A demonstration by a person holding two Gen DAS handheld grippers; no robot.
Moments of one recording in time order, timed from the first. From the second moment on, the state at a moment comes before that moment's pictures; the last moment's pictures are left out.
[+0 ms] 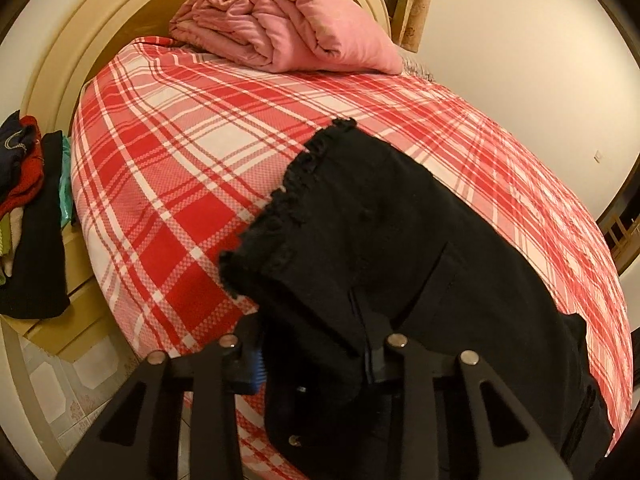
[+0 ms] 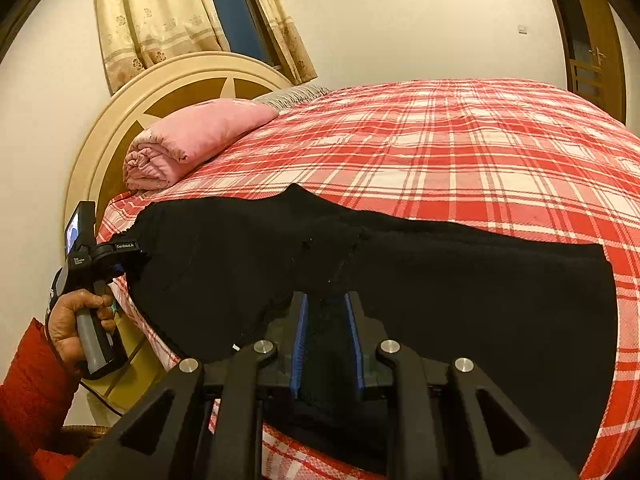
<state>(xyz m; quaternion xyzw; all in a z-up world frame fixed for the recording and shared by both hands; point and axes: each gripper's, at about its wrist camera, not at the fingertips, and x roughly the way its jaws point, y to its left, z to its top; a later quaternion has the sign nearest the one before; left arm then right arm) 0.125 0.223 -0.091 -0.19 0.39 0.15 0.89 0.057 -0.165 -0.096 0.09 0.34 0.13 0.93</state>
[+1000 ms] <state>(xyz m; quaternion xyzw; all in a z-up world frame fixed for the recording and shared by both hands) 0.125 0.239 -0.097 -0.25 0.40 0.13 0.87 0.059 -0.160 -0.096 0.09 0.35 0.13 0.92</state>
